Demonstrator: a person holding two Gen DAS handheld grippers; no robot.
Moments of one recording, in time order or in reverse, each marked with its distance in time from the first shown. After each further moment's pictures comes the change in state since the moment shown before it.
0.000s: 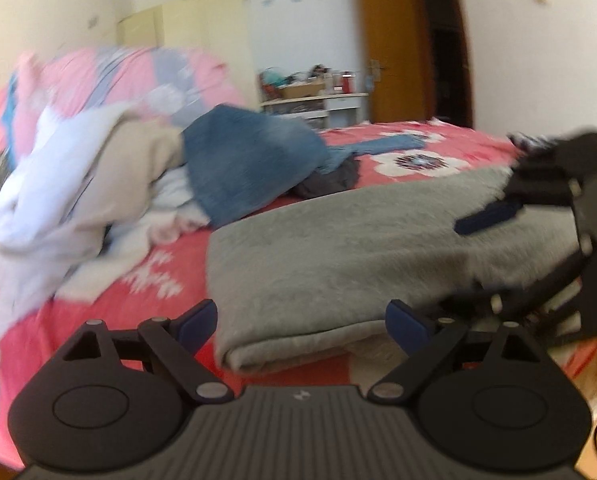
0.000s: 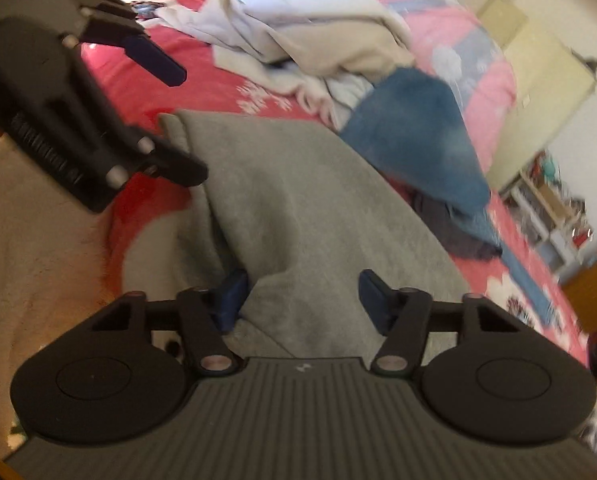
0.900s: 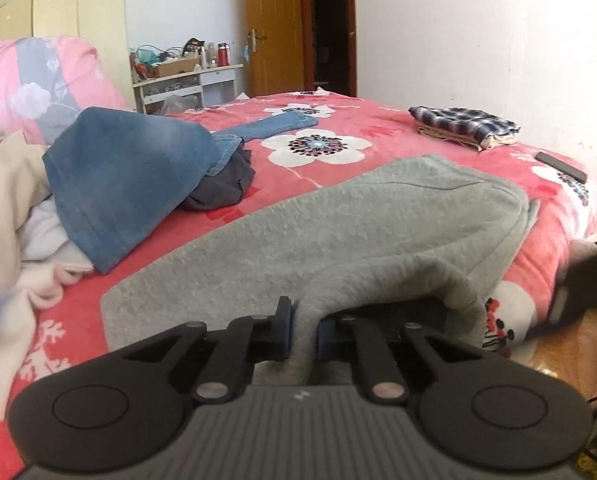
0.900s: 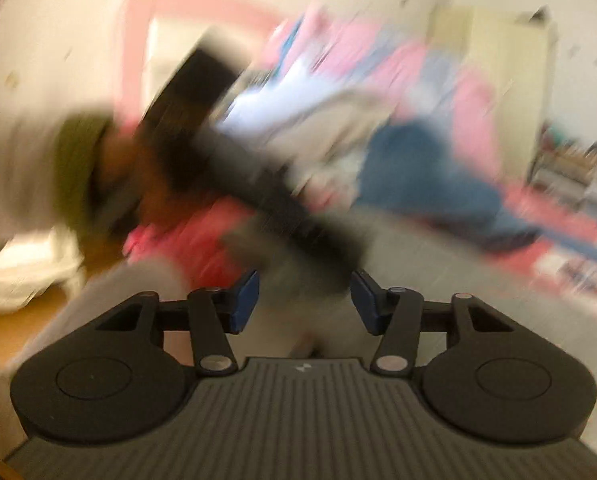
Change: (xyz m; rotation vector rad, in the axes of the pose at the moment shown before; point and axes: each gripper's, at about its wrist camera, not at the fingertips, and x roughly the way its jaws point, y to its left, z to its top) left arm 0.071 0.028 0.063 0.102 0.098 -0.391; right arm -0.061 0.005 -0.035 0.340 -0.246 0.208
